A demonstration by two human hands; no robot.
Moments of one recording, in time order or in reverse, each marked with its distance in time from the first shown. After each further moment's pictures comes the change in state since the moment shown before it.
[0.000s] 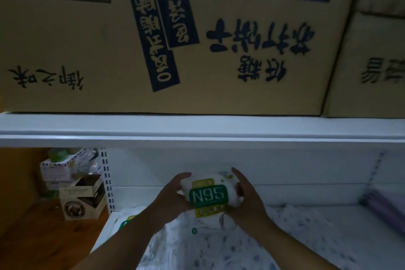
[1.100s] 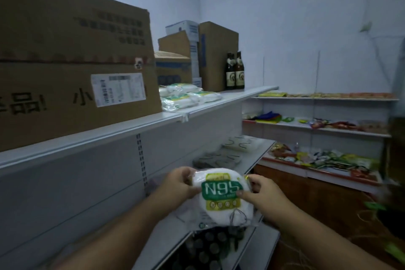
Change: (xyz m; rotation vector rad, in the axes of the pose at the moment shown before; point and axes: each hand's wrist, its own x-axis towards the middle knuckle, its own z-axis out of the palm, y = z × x) left_hand -0.089 0.196 0.537 0.174 -0.677 0.395; right_hand -0.311 0.064 -0.509 -0.144 0.583 0.355
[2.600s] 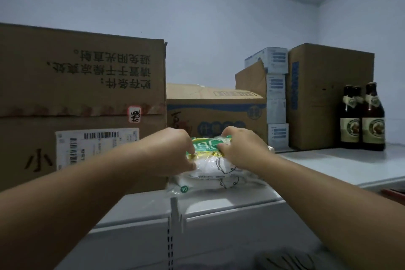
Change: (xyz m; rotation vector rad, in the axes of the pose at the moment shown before) left_hand 0.216 0.169 -0.085 1.300 0.363 -0.268; right_hand 0.382 -0.189 -0.008 -0.542 -0.087 -0.640
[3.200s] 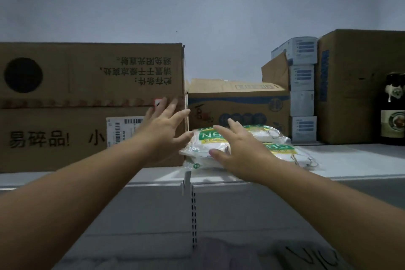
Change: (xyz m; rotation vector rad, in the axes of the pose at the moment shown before) left_hand -0.035 -0.022 0.011 0.123 0.321 -0.197; right_hand -0.070 -0.006 -0.013 0.121 -0.141 -0.406
